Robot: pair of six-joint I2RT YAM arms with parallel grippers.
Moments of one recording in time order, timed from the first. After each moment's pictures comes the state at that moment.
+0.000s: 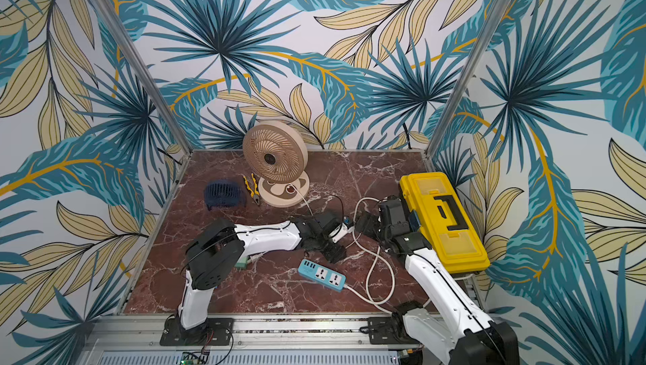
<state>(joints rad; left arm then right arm) -0.97 2.06 1.38 -0.33 0.19 -0.11 0.23 0.99 0.68 -0.48 -0.02 0.69</state>
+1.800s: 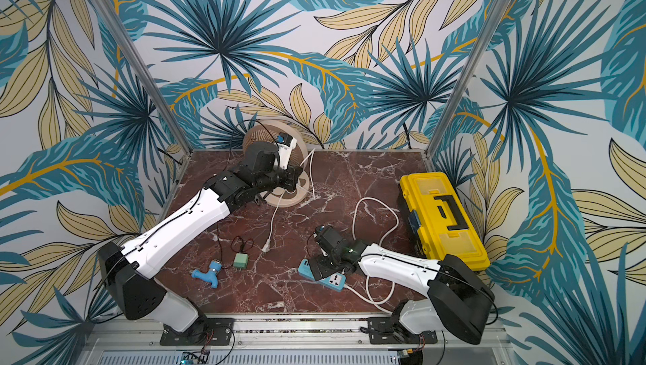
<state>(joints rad) -0.65 1.56 1.56 -0.50 0.01 -0.29 0.88 1.38 0.72 -0.46 0.02 0.40</state>
